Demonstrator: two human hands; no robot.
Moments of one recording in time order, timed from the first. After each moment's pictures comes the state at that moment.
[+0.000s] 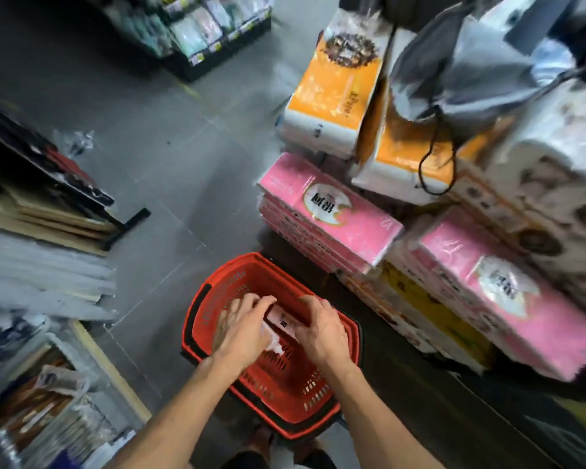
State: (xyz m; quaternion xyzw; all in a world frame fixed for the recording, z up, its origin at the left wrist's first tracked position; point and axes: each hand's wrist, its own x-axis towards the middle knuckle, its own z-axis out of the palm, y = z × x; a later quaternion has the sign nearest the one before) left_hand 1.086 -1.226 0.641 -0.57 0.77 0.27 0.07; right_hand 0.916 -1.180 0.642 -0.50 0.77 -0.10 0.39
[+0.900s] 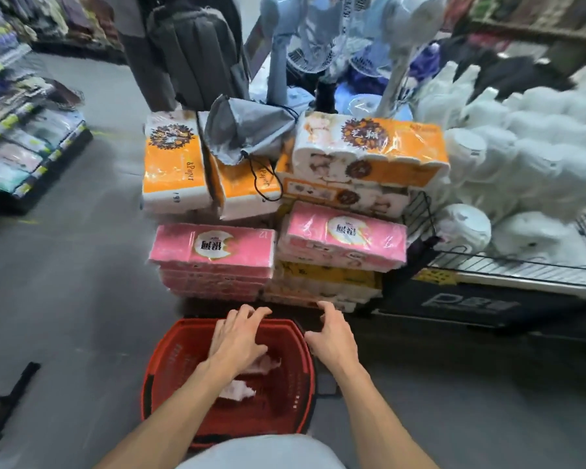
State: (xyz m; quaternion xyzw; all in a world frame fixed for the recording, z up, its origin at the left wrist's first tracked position) left_hand 1.019 -1.189 0.751 -0.29 0.93 0.19 0.12; right_hand 0.892 -1.031 0.770 -0.16 0.90 -0.26 0.29
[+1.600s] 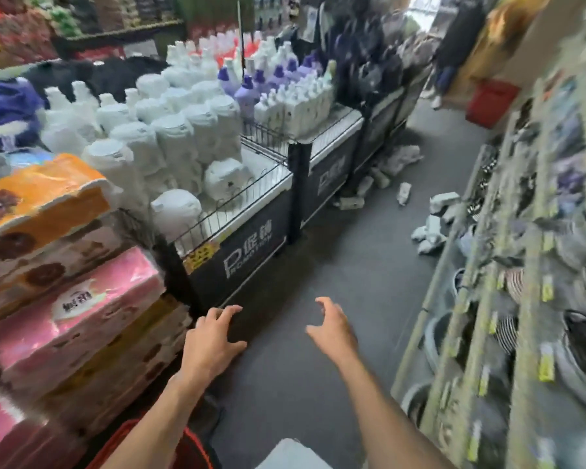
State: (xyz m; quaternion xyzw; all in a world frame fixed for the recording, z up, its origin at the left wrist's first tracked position) left_hand 0.862 -0.890 0.800 0.13 0.96 0.17 0.15; right_hand 0.920 -0.652 0.794 0.28 0.89 -0.36 0.09
